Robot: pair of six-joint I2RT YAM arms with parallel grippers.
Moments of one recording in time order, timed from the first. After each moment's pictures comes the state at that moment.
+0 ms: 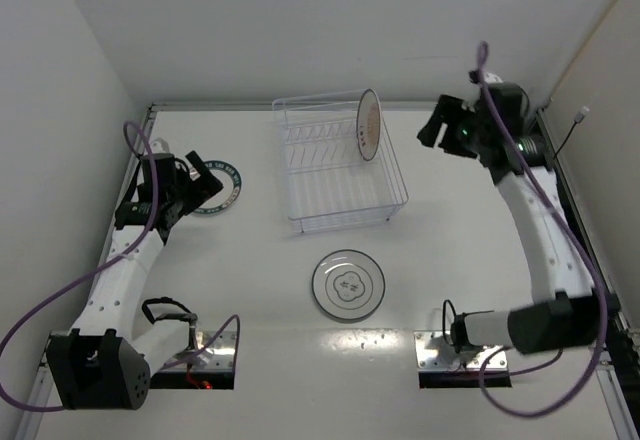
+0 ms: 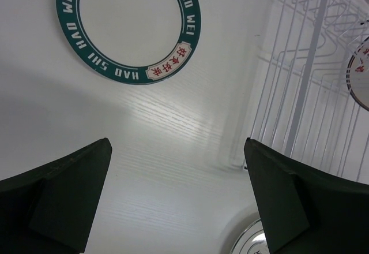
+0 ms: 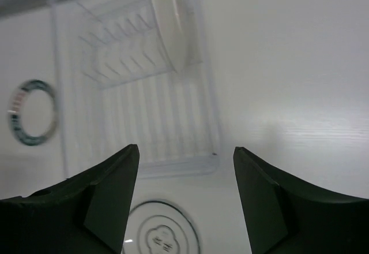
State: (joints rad) left arm 0.01 1.03 0.89 -0.51 -0.03 -0.60; right arm 0.15 1.48 1.59 -0.74 -0.01 0.30
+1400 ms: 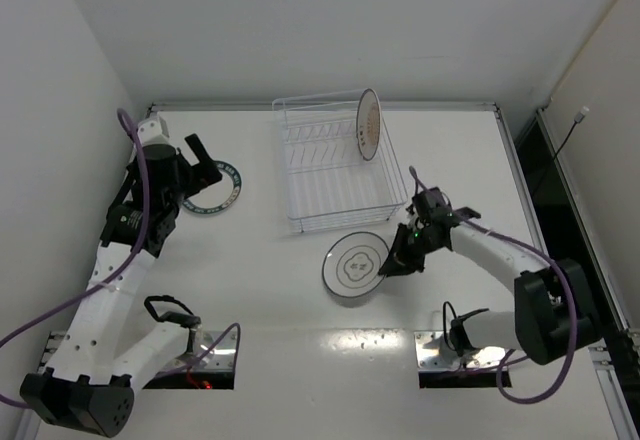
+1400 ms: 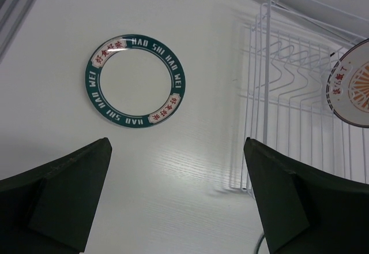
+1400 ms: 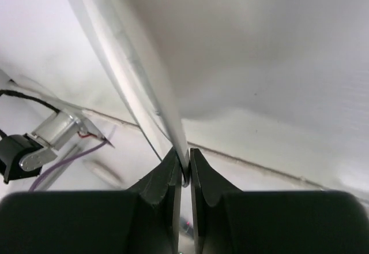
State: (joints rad) left arm -0.17 0.92 1.06 -0.57 -0.30 -0.48; right arm 0.32 1.33 0.53 -0.49 -0.54 0.77
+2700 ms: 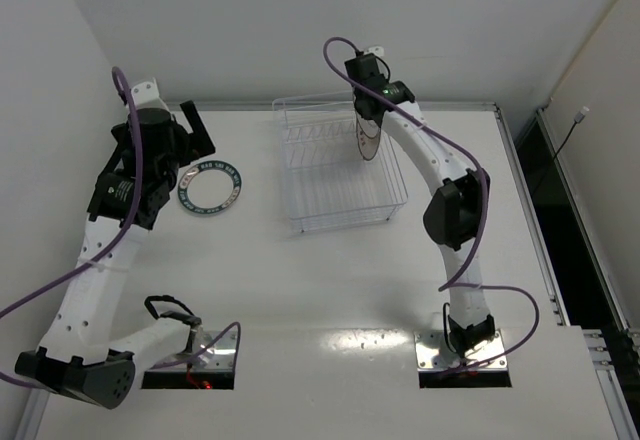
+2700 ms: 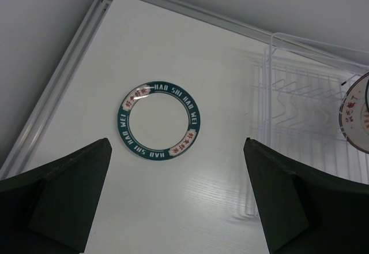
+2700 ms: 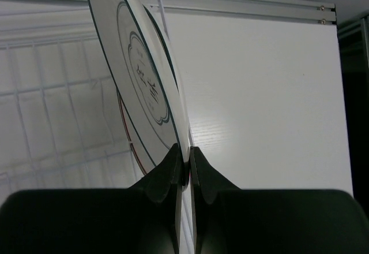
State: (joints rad) left arm -0.22 1.06 1.38 -0.69 -0.44 -0.35; right arm 0.43 2.21 2.23 -0.76 0.61 0.12
